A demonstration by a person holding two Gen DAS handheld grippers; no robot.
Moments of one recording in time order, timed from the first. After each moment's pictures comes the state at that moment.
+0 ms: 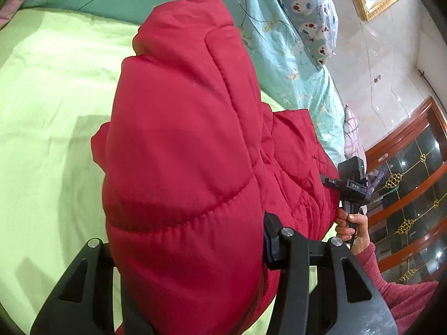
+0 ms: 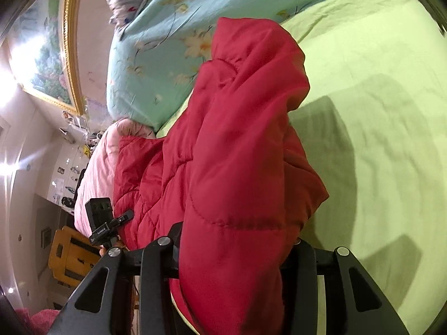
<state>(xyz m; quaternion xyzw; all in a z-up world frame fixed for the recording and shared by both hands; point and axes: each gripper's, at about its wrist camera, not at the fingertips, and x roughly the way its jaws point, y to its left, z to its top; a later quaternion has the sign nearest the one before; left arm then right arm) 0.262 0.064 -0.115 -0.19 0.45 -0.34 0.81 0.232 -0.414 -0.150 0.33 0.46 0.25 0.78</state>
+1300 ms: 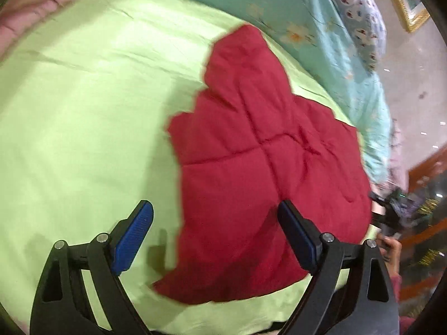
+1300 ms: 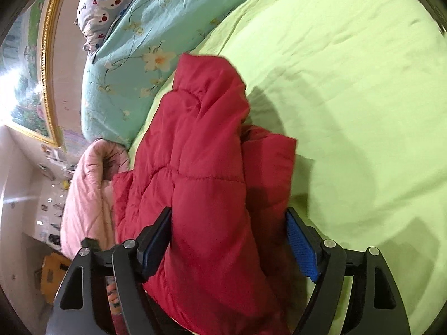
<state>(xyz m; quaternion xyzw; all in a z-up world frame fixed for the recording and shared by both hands) 0.188 0.136 -0.151 -0.18 0.47 -0.17 0.85 0.130 -0.443 -0.189 0.38 0.44 0.13 0.80</state>
